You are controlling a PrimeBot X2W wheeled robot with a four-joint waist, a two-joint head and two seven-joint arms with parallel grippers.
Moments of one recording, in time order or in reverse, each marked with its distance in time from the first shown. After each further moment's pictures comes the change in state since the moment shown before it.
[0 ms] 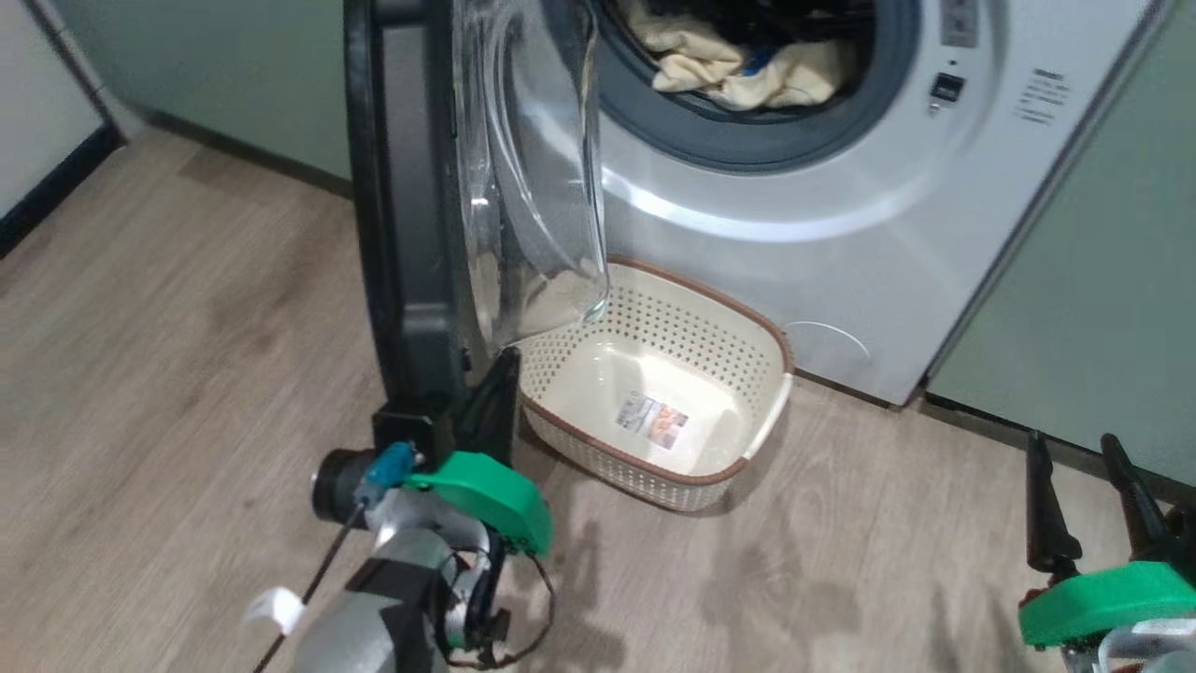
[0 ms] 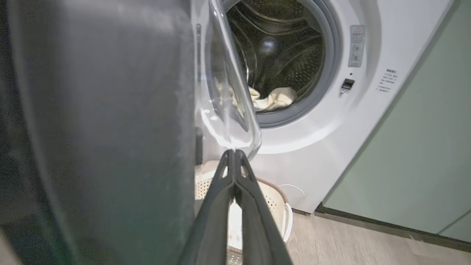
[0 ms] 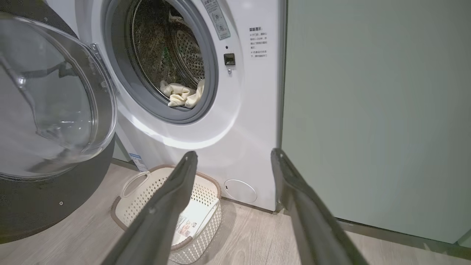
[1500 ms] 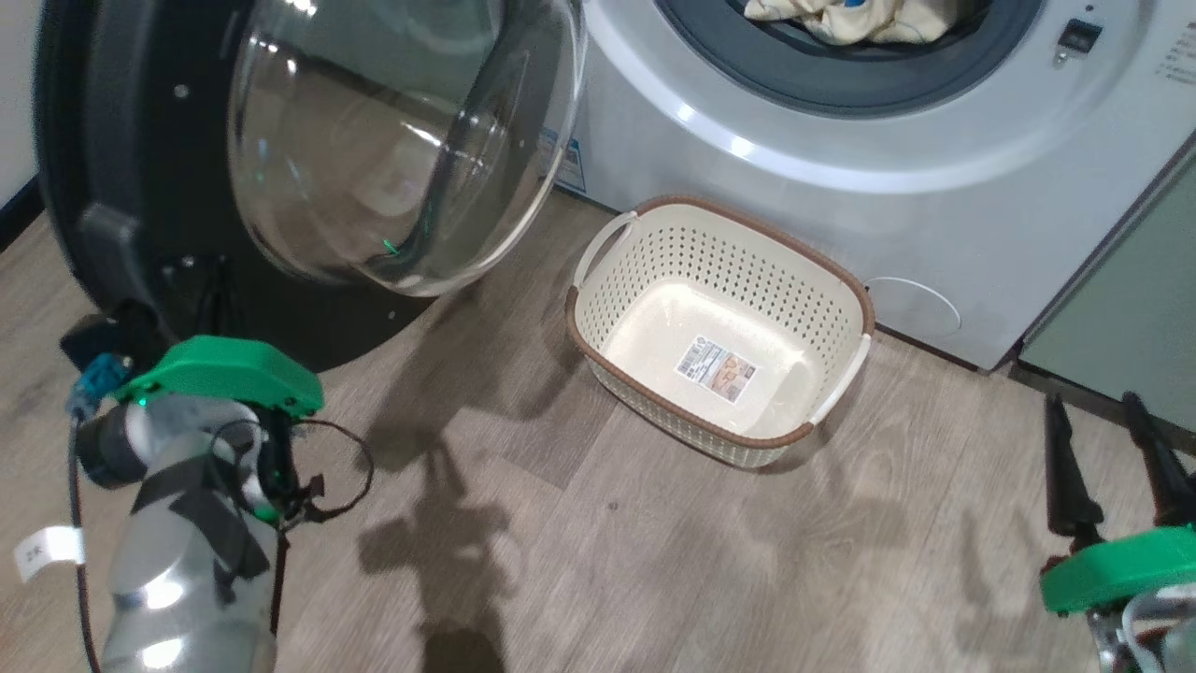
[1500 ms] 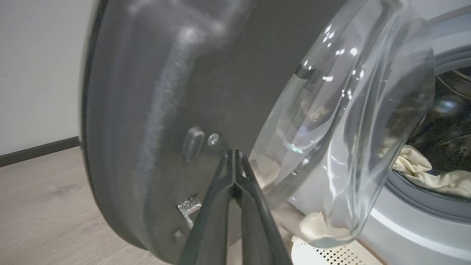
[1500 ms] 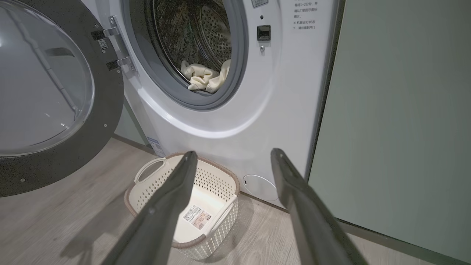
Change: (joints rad) left arm -0.151 0.044 0.537 0.207 -0.016 -0.084 0.000; right arm -0.048 -0.049 0.021 -0.007 0.000 0.000 0.000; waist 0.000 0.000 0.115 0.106
